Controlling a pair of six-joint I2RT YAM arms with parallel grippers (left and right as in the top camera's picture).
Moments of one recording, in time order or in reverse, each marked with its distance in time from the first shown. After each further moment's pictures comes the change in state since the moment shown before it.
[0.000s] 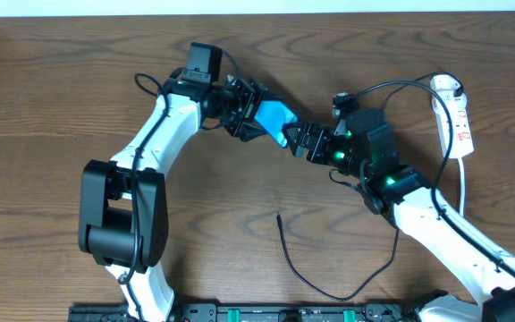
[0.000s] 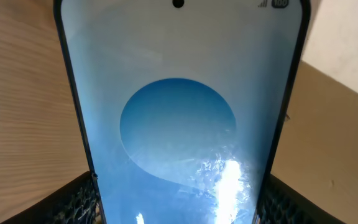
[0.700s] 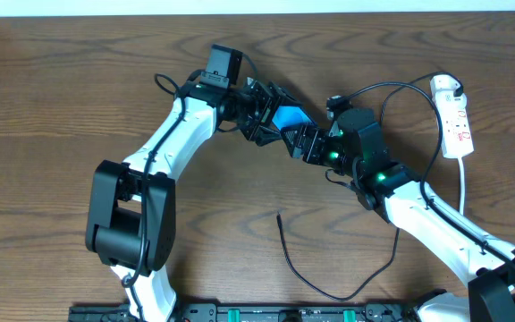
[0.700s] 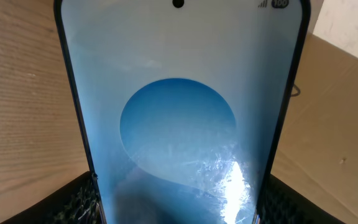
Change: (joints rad) left arm -0.077 0.000 0.000 0.022 0.024 -0.026; right arm 0.003 0.066 0.000 0.027 0.015 -0.015
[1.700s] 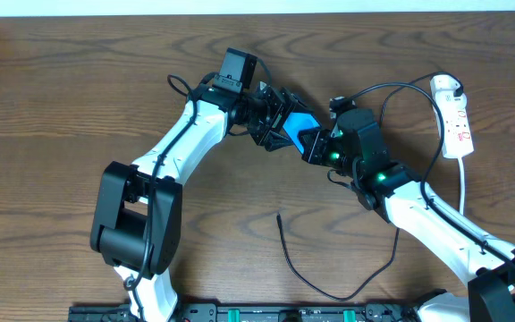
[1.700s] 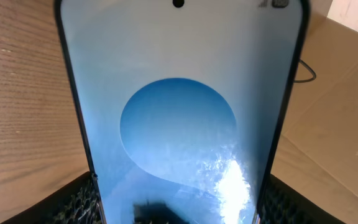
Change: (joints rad) left arm -0.057 -0.001 0.000 -0.001 -0.006 -0.004; right arm 0.000 0.000 0.000 -0.028 0.058 -0.024
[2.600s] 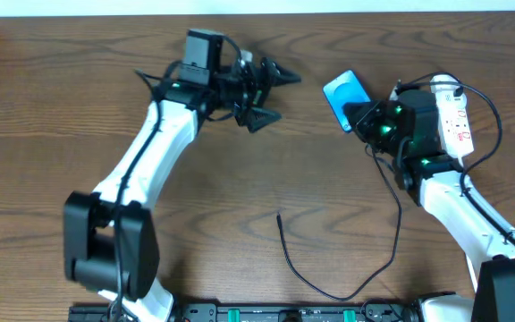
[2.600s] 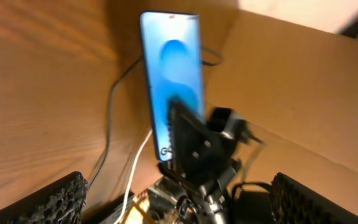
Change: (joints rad) left arm 0.114 -0.154 0.000 0.099 0.103 0.062; right arm -0.302 0.001 0.000 0.096 -0.150 0.425
